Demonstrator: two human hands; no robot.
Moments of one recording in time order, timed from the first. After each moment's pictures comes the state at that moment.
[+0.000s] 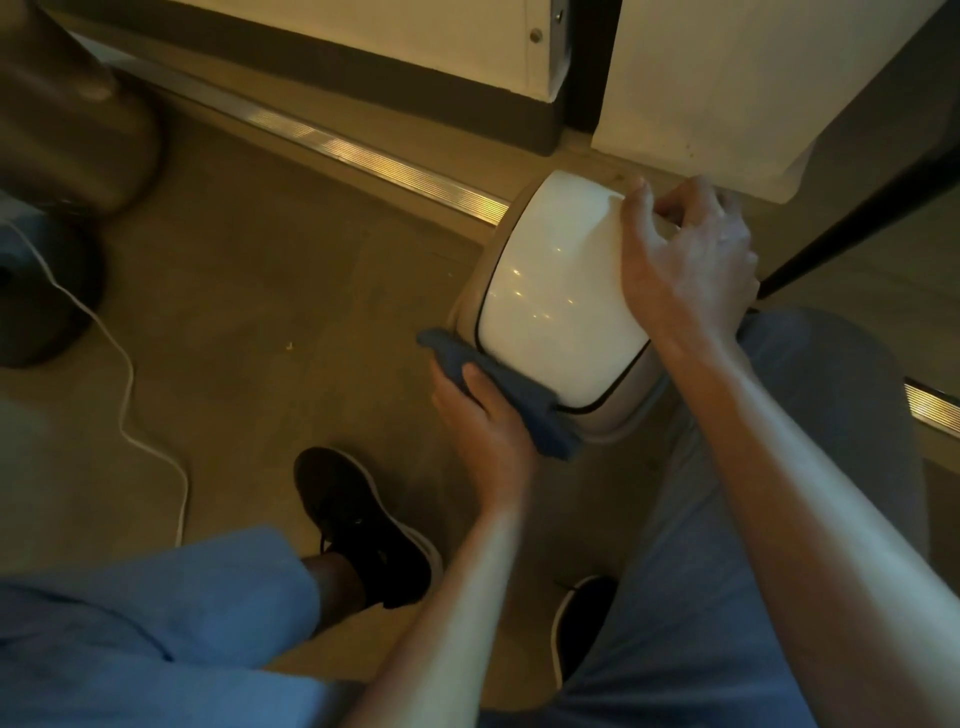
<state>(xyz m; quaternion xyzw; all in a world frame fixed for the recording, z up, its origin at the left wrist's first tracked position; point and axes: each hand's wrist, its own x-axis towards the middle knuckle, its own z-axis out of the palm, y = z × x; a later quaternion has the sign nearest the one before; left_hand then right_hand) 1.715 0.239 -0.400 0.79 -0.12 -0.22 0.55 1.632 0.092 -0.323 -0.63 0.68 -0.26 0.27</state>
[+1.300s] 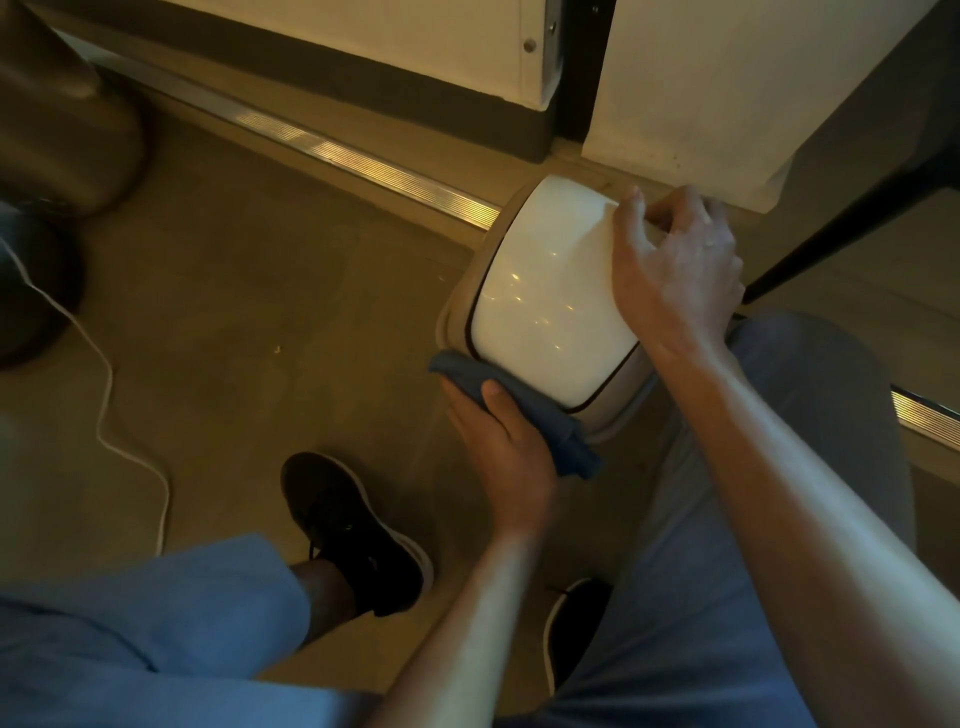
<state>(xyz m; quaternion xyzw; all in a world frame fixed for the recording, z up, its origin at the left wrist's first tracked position) 1.696 0.249 -0.401 0.80 -0.17 -0.22 0.53 1.633 0.099 -0.317 -0.64 0.67 -0.26 0.27</state>
